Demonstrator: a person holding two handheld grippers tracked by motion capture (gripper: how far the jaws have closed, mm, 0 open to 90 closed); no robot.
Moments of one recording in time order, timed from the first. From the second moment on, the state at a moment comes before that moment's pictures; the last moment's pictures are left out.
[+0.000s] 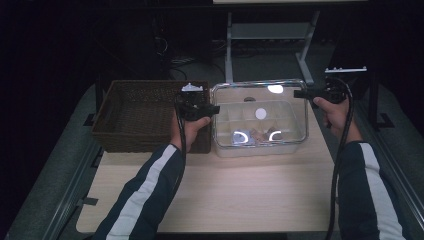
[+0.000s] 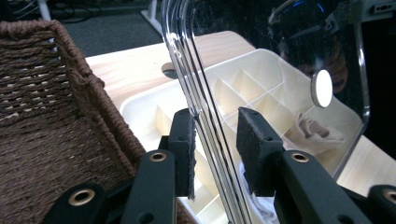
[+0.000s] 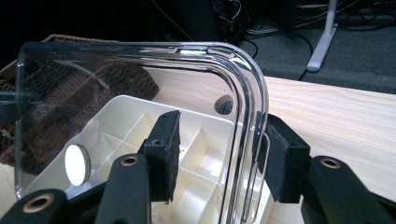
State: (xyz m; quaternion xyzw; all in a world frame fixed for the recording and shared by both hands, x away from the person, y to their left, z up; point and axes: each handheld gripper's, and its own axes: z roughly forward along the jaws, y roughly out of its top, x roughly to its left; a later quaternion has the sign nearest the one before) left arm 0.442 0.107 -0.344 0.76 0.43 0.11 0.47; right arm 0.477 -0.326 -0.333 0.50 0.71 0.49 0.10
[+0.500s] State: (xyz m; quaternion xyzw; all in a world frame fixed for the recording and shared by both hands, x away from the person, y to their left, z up) left arm 0.453 0.101 -0.351 0.77 0.44 0.12 0.43; right arm 0.500 -0.325 -0.359 0.52 0.69 0.50 0.08
